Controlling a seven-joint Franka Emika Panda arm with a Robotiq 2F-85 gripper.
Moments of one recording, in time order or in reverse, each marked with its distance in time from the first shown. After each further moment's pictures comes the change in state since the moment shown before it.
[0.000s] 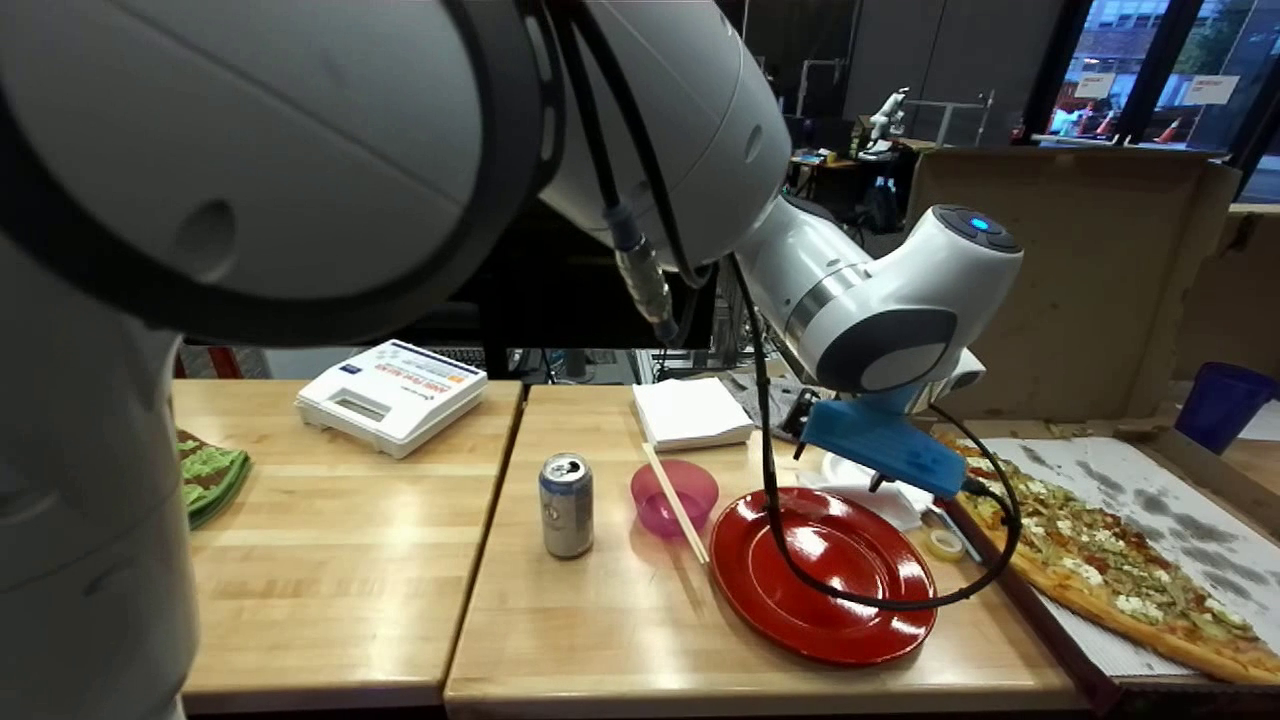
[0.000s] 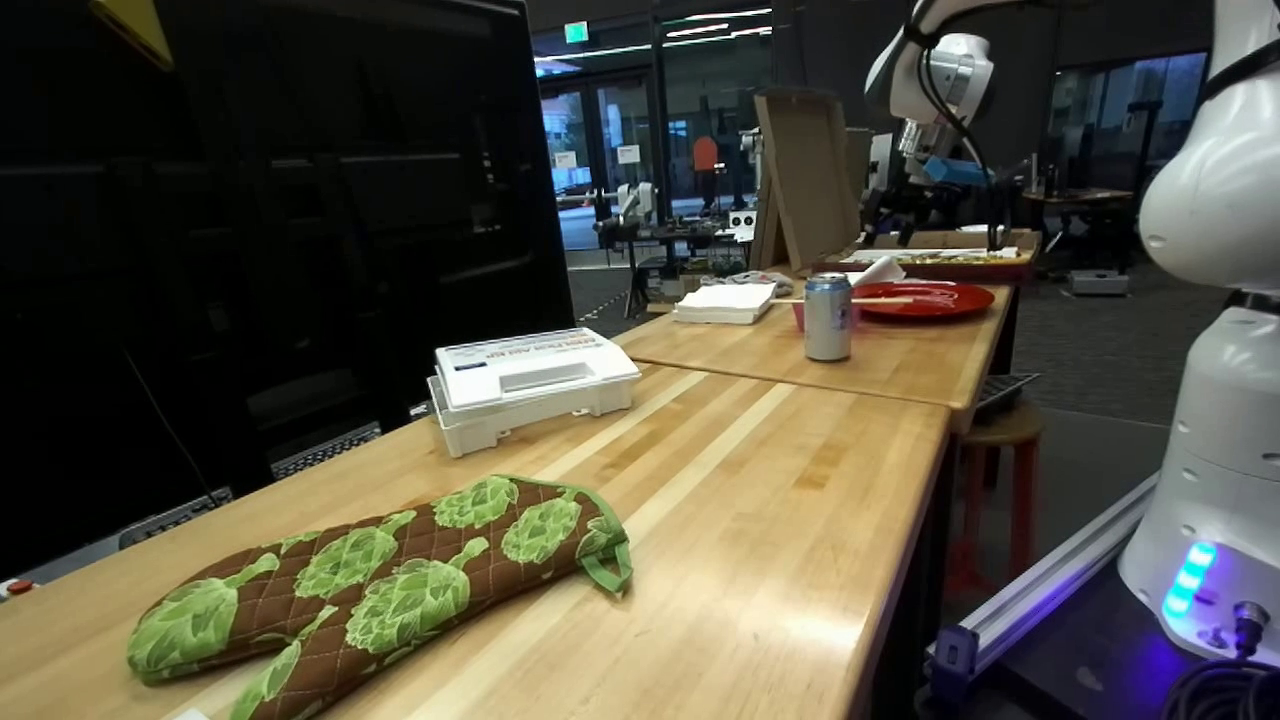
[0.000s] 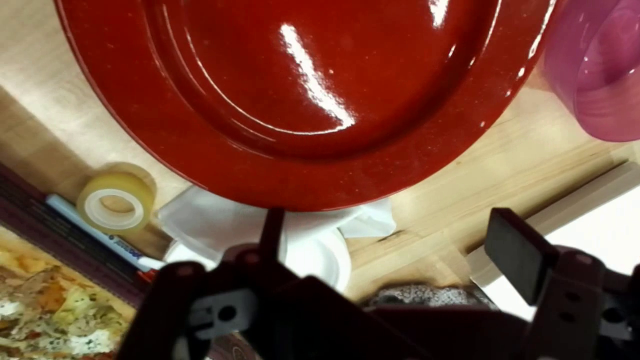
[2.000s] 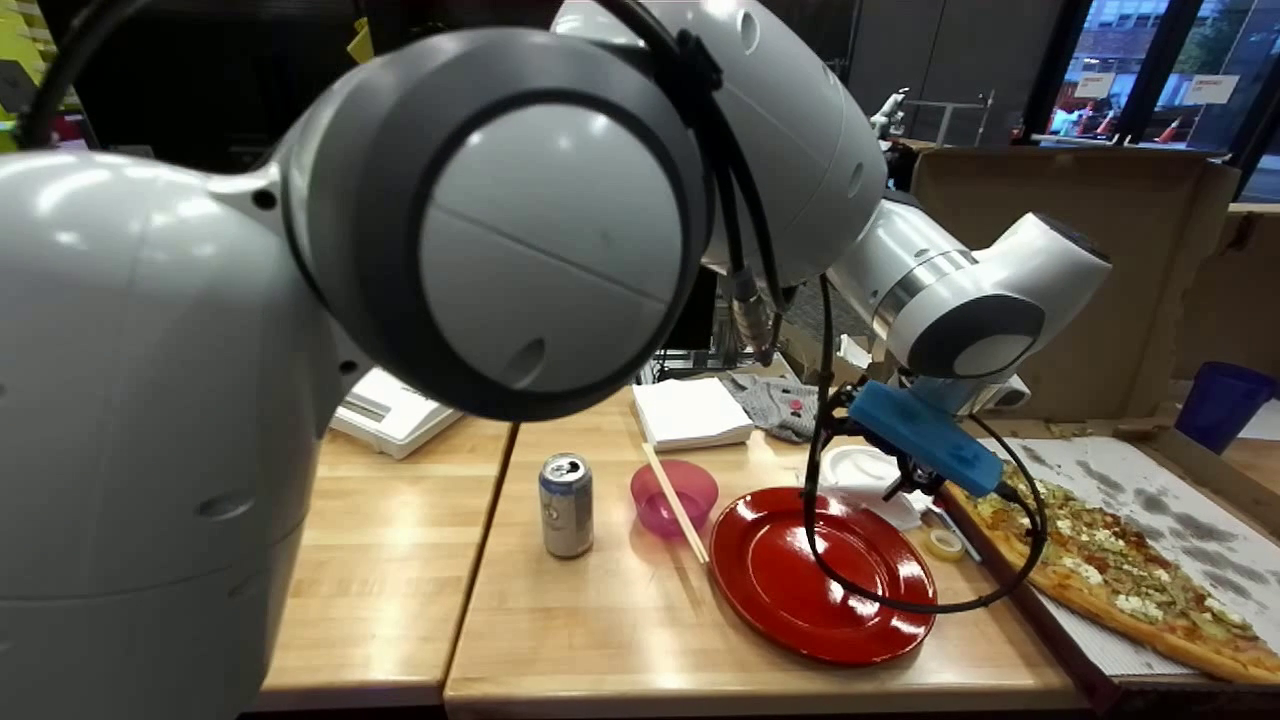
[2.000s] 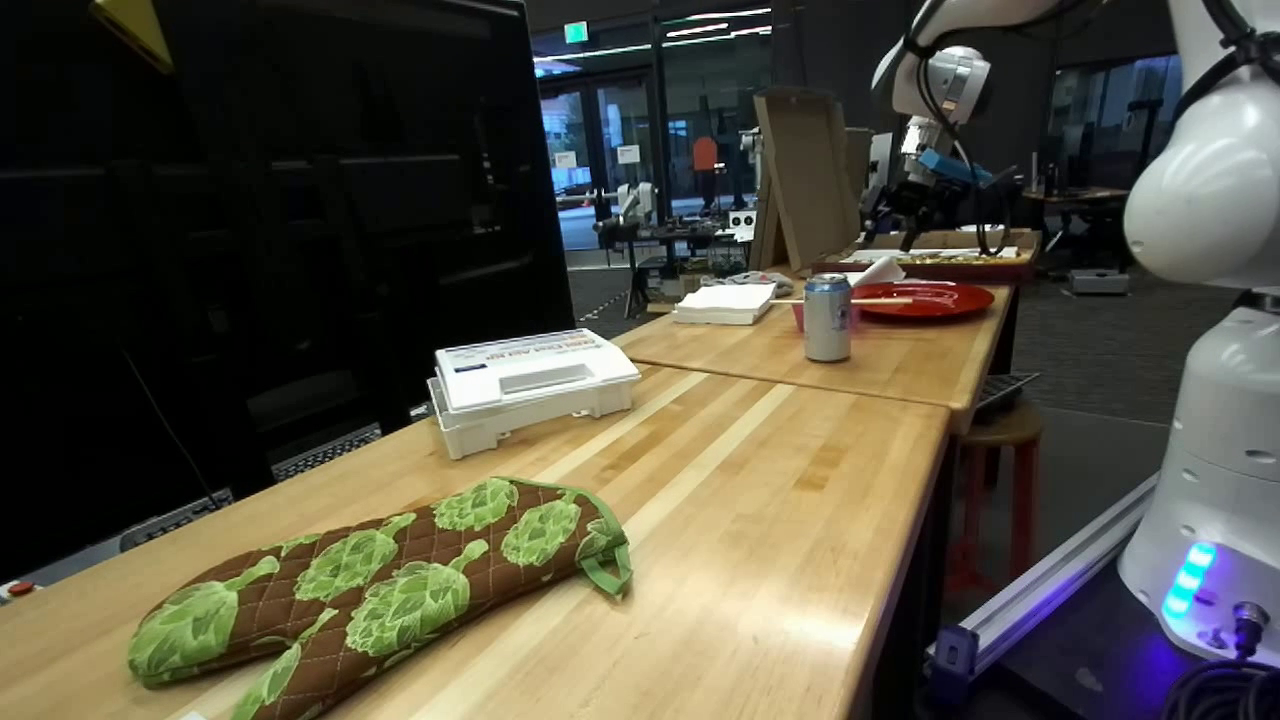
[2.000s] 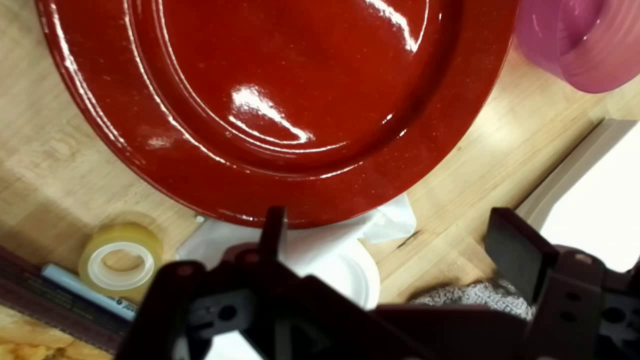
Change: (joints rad) arm -0.144 0.199 0.064 0.323 0.033 -0.341 0.134
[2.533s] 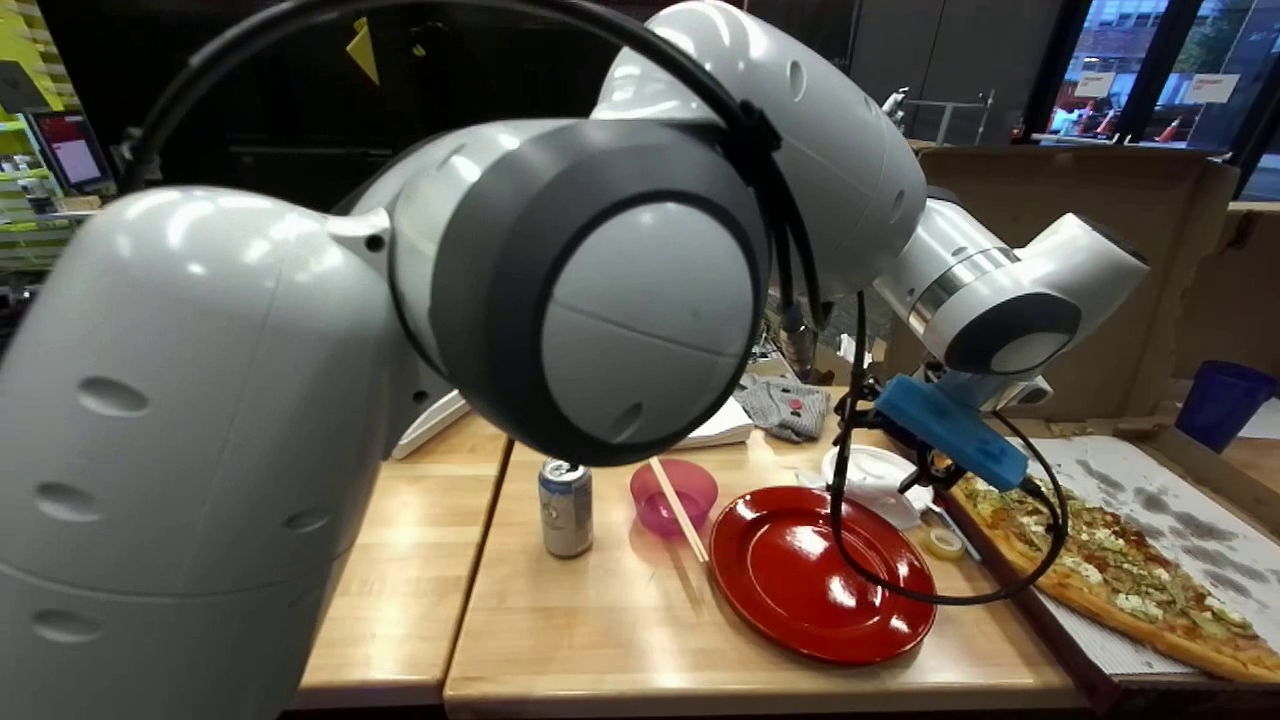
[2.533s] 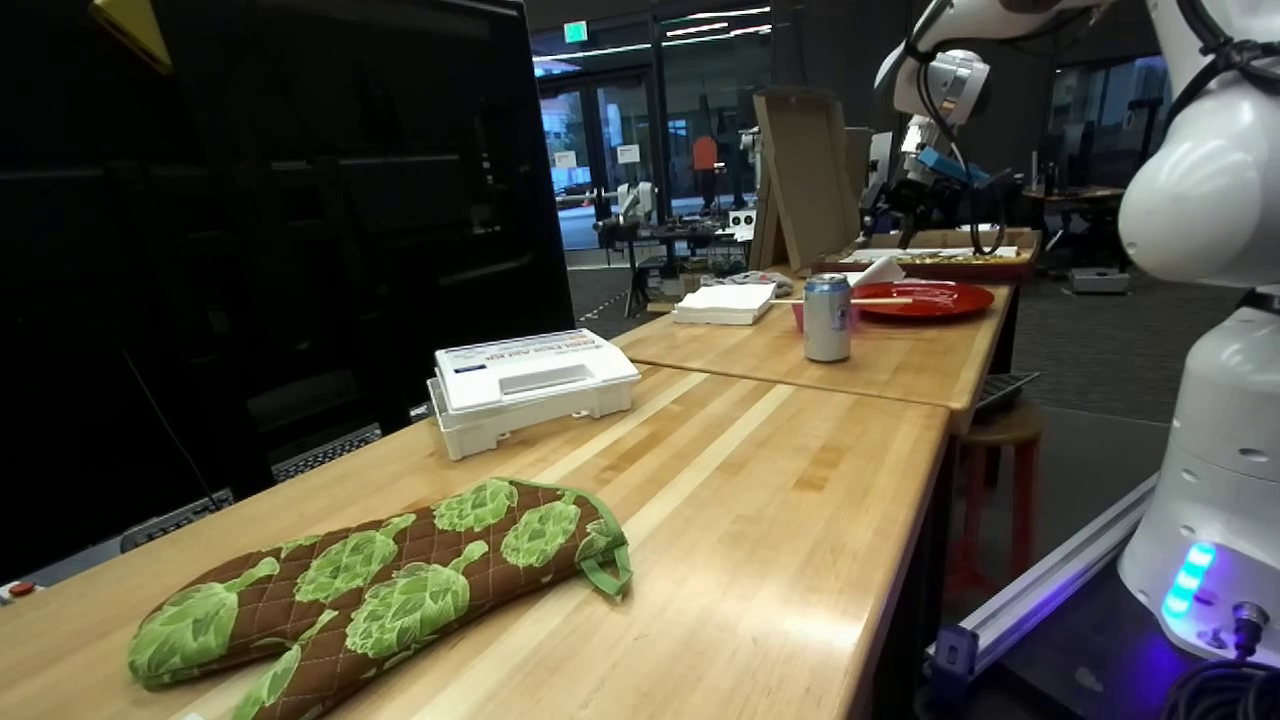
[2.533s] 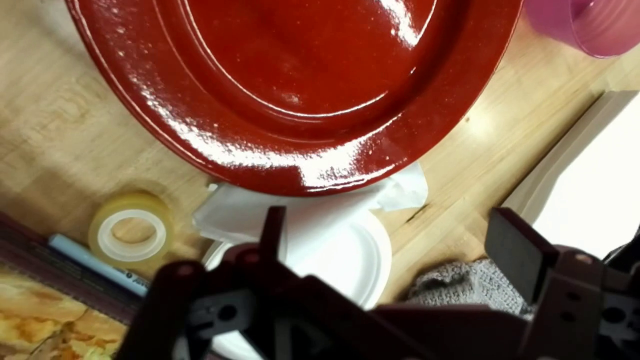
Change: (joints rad) arm -0.059 0.097 0.032 0.159 0.023 -0.086 0.001
